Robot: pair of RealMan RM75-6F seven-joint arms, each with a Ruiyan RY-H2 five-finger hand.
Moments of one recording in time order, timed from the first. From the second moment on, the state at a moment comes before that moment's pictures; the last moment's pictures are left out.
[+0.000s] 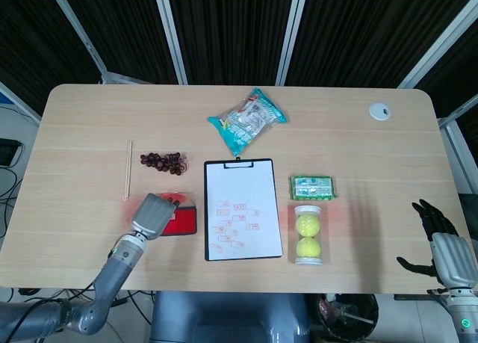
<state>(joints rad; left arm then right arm) -0.69 -1.56 -0.04 -1.64 1.05 1.11 0.90 0.08 -1.05 0.05 -1.68 -1.44 1.38 0.16</state>
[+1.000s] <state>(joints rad) -0.69 -1.62 -0.01 -1.54 1.01 1.08 0.89 0.08 -1.05 0.05 -1.68 -1.44 1.38 0.16</state>
